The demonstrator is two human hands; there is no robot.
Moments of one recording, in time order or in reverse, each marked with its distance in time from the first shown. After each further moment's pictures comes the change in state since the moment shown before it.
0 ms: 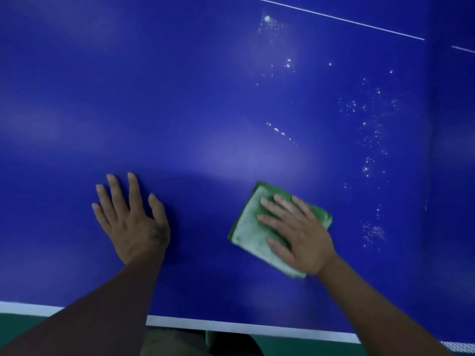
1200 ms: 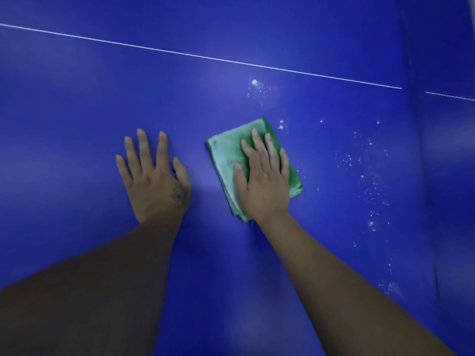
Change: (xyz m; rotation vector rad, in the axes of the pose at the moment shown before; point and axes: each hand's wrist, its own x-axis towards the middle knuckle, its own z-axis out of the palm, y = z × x) left_hand 0.203 0.146 0.031 -0.026 0.072 0.311; right_hand 0.272 0.033 -0.034 -0.077 0.316 0.712
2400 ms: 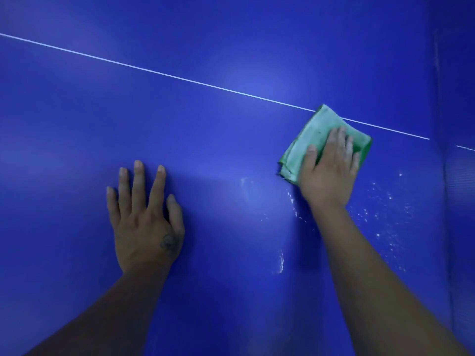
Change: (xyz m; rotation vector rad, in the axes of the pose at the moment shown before) left_hand 0.004 0.005 0.004 -0.037 0.074 -0.001; right_hand 0.136 0.093 -0.018 -0.140 0.031 0.307
